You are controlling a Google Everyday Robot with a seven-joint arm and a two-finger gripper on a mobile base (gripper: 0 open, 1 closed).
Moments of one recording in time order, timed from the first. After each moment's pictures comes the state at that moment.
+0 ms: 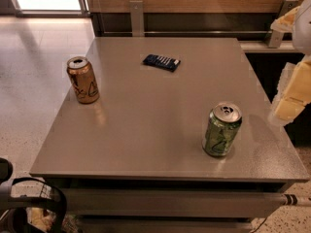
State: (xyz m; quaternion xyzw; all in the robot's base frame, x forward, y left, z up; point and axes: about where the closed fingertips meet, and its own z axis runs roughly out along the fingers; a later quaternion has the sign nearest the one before) arm 0.437 -0.209 1.002 -0.60 0.77 -0.06 0.20
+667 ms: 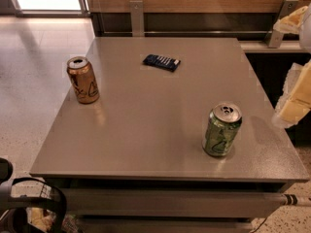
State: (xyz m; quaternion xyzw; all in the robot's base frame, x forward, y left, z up) arm 0.432 -0.212 1.004 -0.60 0.77 -0.04 0.21
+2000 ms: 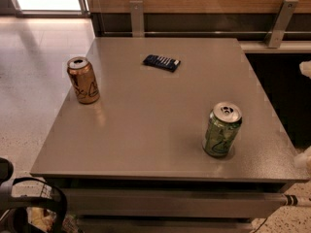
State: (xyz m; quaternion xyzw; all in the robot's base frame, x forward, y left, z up) arm 0.390 -0.240 0.959 -0.53 0.69 0.18 0.47
